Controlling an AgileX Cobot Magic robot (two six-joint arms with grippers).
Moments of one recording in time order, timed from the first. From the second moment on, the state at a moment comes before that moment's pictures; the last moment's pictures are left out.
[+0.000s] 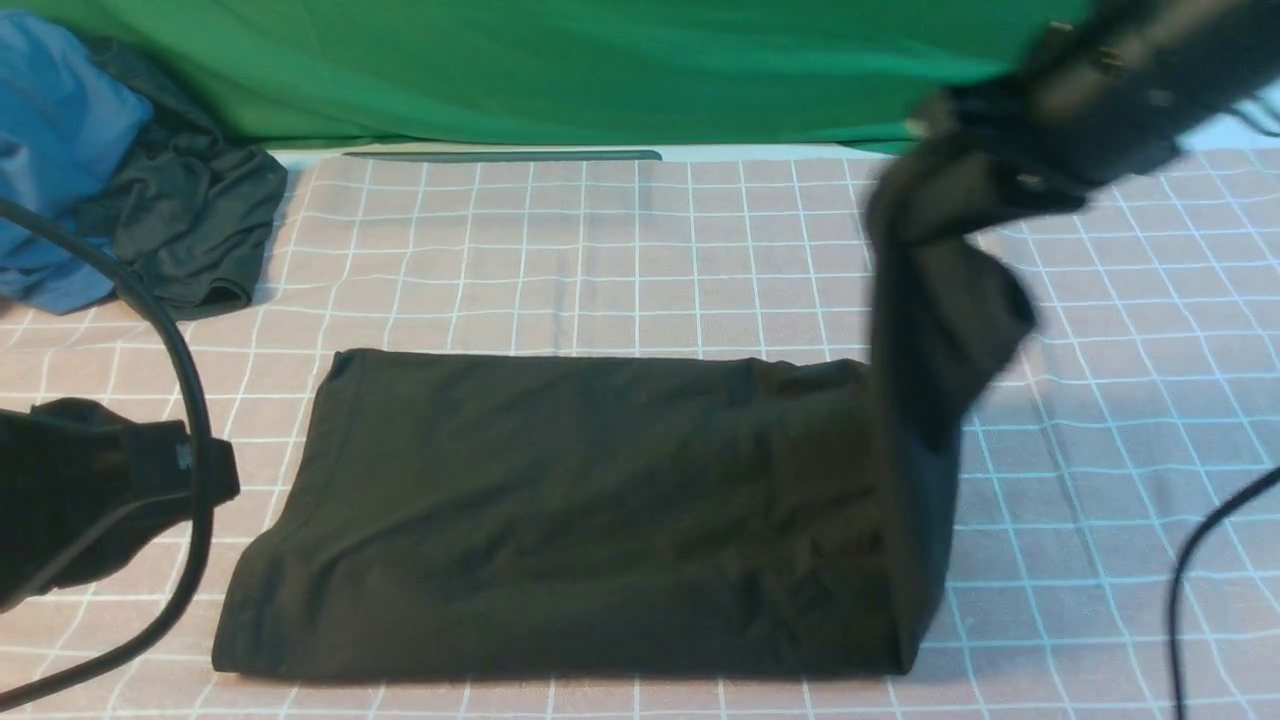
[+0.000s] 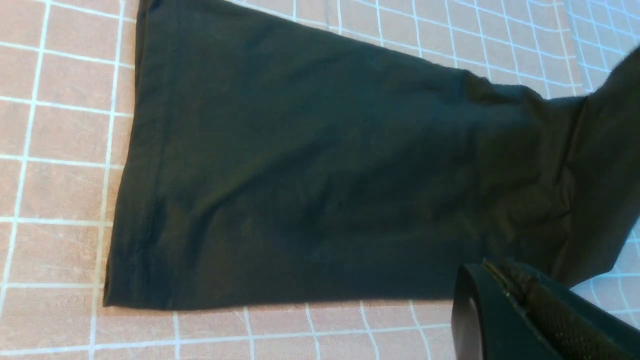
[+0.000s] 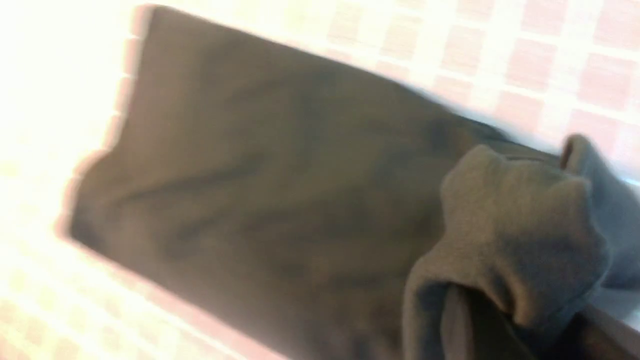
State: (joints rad) right arm 0.35 1.63 -1.56 0.41 1.04 0.00; left arm -0.20 0.71 -0.81 -0.23 0.90 -0.25
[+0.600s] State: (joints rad) right arm 0.67 1.91 -1.61 0.67 0.69 0.05; left arm -0.20 0.71 -0.81 -0.24 0.89 -0.25
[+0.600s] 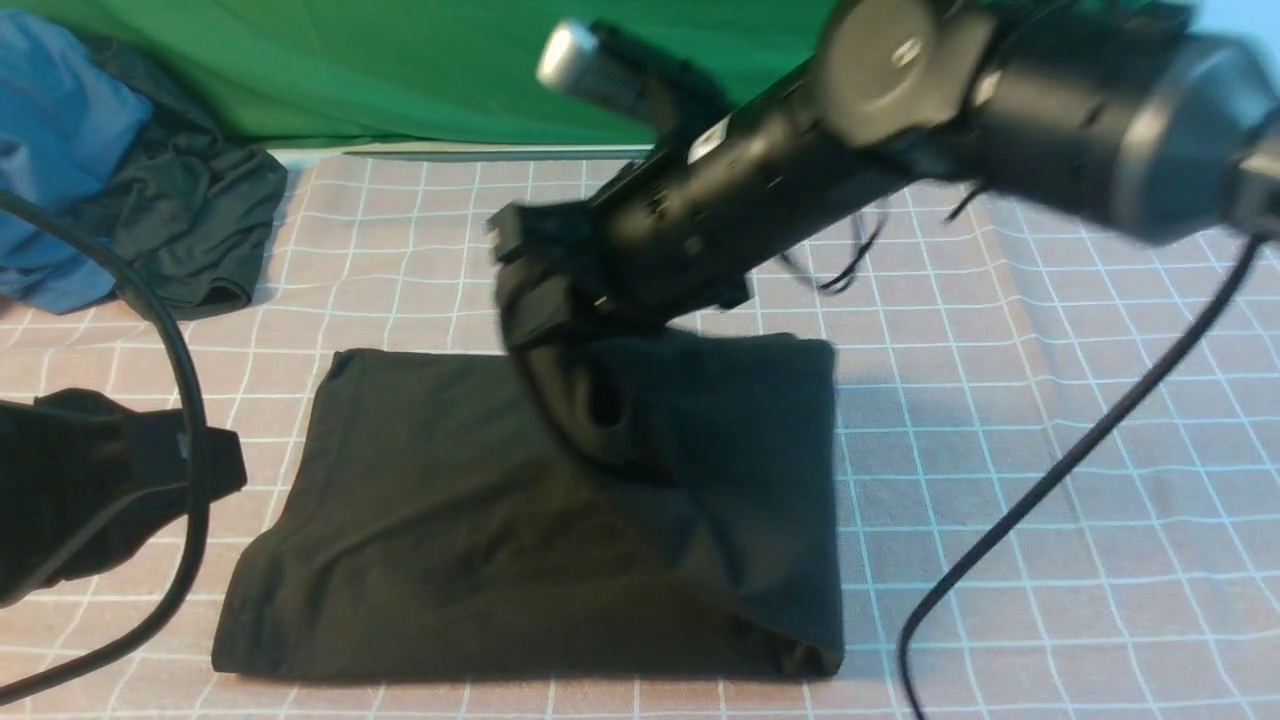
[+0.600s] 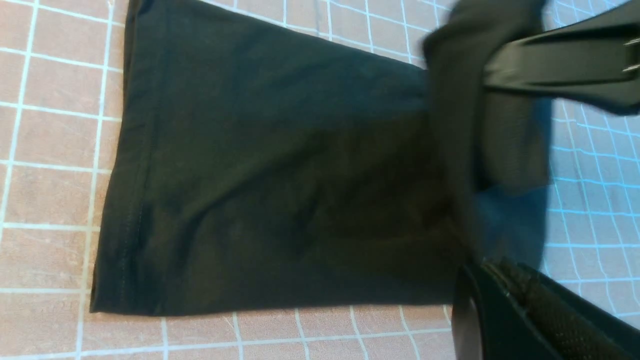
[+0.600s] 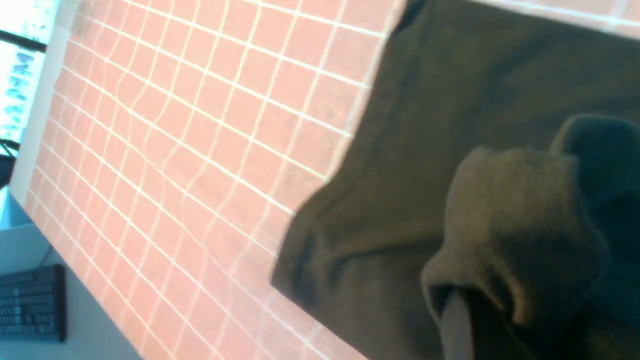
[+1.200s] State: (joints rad) right arm 0.82 2.15 -1.75 0.74 0.48 0.10; left arm -0.20 0.71 -0.81 -0.24 0.88 -0.25
